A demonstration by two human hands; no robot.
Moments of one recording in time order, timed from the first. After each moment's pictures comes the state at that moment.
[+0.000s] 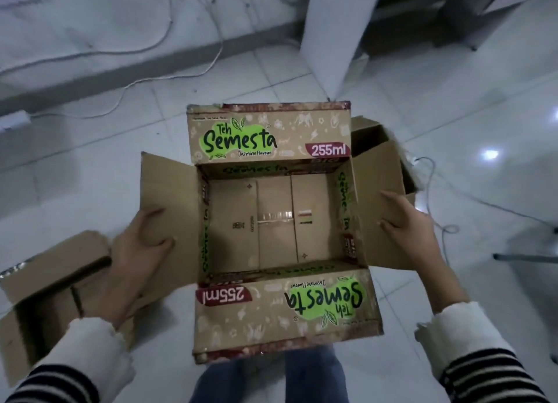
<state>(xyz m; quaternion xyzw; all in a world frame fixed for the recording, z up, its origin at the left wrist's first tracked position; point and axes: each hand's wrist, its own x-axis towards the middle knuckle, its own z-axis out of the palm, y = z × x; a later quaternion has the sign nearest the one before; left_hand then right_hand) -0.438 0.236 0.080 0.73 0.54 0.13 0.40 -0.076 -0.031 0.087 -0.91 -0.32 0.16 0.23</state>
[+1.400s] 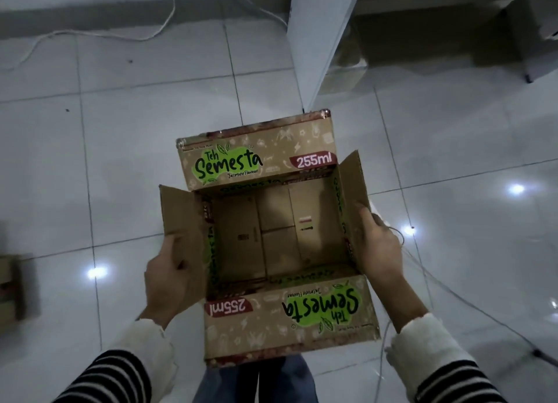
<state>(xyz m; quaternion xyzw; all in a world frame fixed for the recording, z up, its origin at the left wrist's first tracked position) 0.016 0.180 -0.095 0.64 0.69 0.04 0.34 0.341 0.066 -0.057 -0.87 -0.45 0.17 0.05</state>
